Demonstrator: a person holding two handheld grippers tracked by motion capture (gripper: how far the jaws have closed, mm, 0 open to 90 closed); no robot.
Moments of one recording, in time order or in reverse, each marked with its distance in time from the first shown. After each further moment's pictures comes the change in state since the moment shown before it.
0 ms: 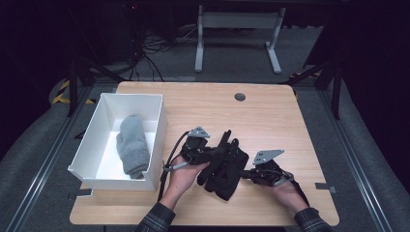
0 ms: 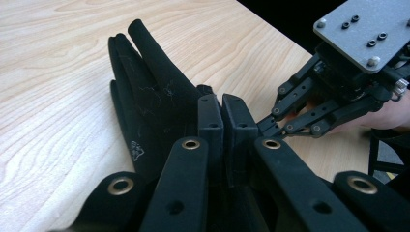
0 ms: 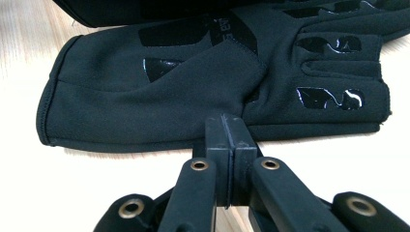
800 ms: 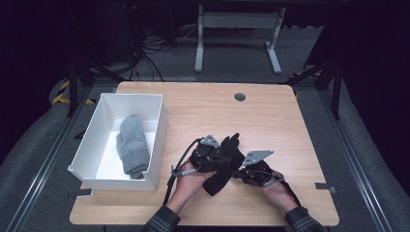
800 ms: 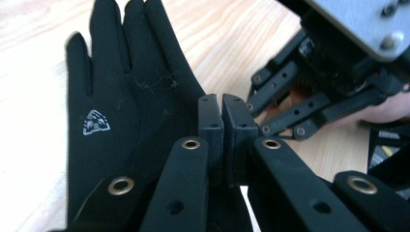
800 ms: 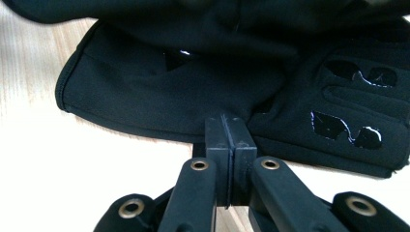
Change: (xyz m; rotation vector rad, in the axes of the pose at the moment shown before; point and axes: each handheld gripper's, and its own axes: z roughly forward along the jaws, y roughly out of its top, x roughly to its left) left arm -0.016 -0.011 0.027 0.103 -0.026 0.040; right arm 0.013 0.014 0.019 -0.020 -0.005 -0.034
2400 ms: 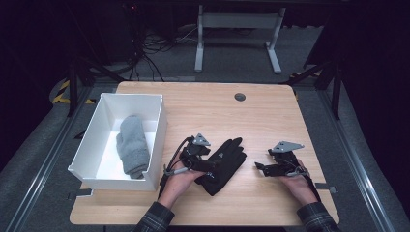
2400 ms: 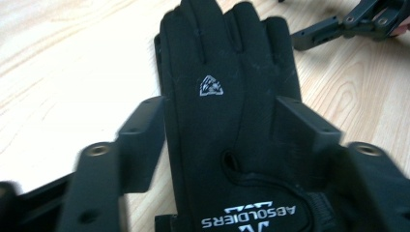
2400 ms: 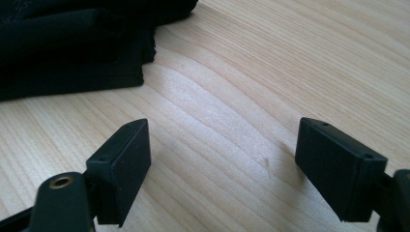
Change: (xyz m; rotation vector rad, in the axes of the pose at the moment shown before) left arm 0.029 -0.015 -0.010 0.048 0.165 0.025; right arm -0.064 -0.043 -0.045 -0.025 -0.324 0.171
